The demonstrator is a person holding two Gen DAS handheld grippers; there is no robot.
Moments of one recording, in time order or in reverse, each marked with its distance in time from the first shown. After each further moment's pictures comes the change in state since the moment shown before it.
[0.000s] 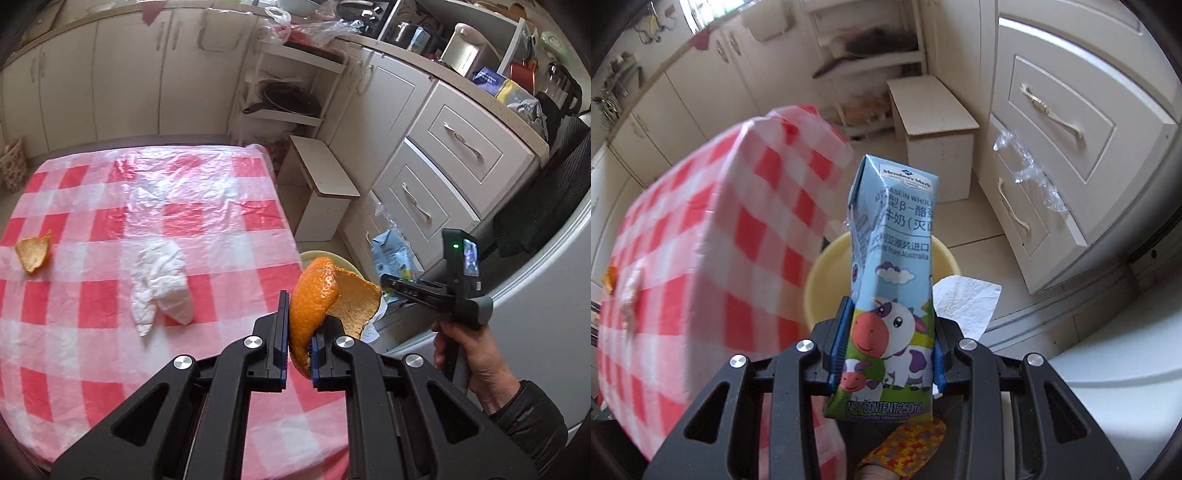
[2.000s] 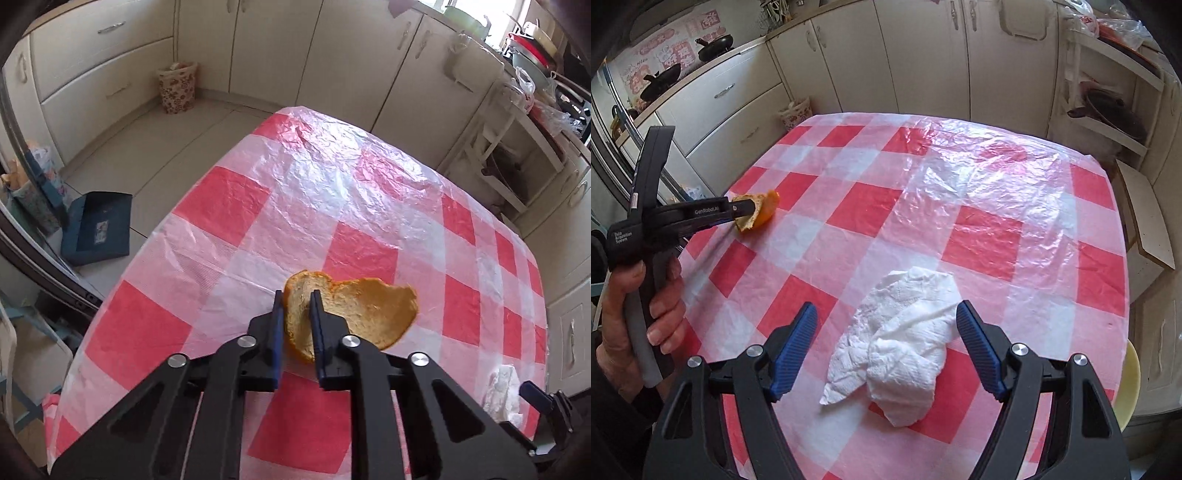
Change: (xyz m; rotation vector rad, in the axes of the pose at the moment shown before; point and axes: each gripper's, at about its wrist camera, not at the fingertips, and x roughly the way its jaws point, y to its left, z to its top) left arm 0.015 0.329 0.023 -0.481 -0.062 0.480; right arm -0.008 0.314 -0.015 -0.534 -0.012 0.363
